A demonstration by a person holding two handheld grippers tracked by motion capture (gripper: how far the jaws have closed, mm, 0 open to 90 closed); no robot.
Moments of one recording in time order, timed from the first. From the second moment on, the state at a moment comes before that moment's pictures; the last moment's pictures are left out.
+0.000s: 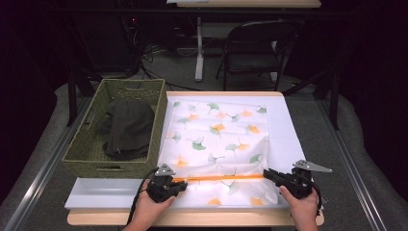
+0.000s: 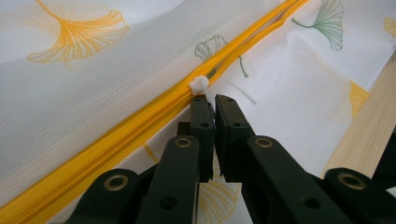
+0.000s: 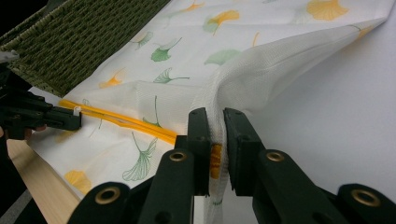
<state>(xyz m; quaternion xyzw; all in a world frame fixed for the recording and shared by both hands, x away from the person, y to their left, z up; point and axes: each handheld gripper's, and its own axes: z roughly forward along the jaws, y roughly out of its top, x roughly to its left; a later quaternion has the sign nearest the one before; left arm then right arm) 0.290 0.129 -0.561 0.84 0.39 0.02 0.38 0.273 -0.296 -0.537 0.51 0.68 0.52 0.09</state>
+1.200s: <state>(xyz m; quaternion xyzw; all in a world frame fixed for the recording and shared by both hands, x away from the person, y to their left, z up) 0.287 0.150 -0.531 0.82 0.39 0.08 0.42 0.269 -0.284 -0.527 0.49 0.70 0.52 0.09</state>
